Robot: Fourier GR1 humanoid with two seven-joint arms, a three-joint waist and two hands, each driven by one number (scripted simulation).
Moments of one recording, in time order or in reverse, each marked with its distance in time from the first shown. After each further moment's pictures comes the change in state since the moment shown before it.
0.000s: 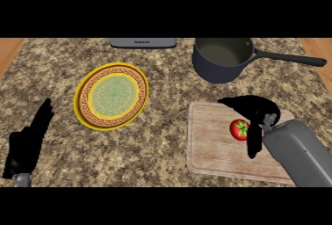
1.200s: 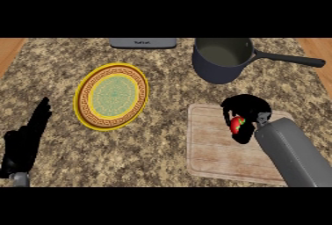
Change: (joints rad) left arm -0.006 -0.073 0.097 -0.023 -0.077 -0.093 0.020; right arm -0.017 0.083 -0.060 0.198 0.317 -0.083 -0.308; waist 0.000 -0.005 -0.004
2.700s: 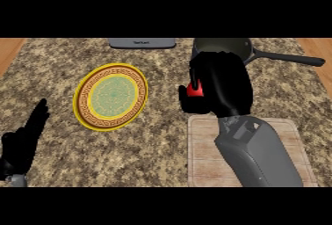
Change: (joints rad) left arm 0.010 -0.021 0.037 -0.012 -0.027 -0.037 0.002; right arm -0.136 0.328 -0.049 -0.500 0.294 -0.424 0.444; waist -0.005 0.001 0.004
